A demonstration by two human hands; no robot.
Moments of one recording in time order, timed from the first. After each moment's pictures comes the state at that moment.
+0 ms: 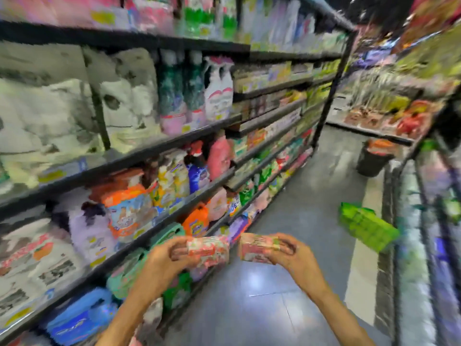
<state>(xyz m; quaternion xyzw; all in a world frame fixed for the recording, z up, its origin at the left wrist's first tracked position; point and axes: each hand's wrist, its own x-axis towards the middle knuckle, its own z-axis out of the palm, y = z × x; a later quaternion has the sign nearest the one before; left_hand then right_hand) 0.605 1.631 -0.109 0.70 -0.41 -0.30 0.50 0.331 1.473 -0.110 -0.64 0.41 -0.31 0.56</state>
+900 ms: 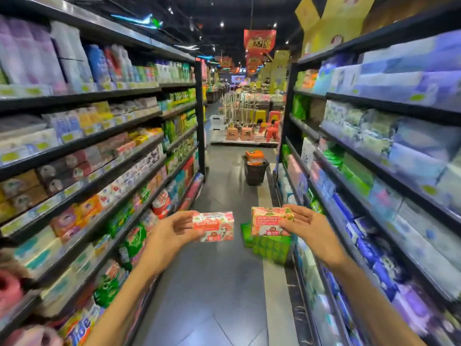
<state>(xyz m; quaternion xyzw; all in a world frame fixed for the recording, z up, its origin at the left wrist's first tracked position) 0.294 1.022 -0.002 0.46 -0.63 -0.38 0.50 -0.051 1.019 0.000 -0.53 0.50 -0.54 0.42</state>
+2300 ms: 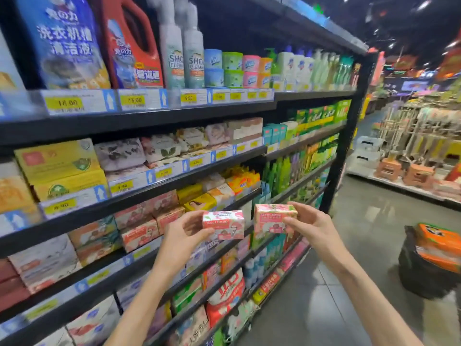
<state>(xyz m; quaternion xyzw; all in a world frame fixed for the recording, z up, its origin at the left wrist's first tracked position) 0.538 0.192 -0.002 0.66 -0.43 -0.16 0.60 0.288 0.001 0.022 -0.72 0.29 -0.36 0.51</state>
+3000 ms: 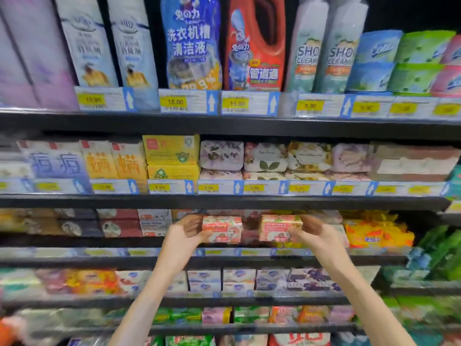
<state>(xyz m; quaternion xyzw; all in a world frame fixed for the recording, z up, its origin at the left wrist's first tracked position) 0.620 0.247 -0.025 0.78 -0.07 0.03 0.63 0.546 -0.069 -0.002 -0.80 0.07 -0.16 0.57</state>
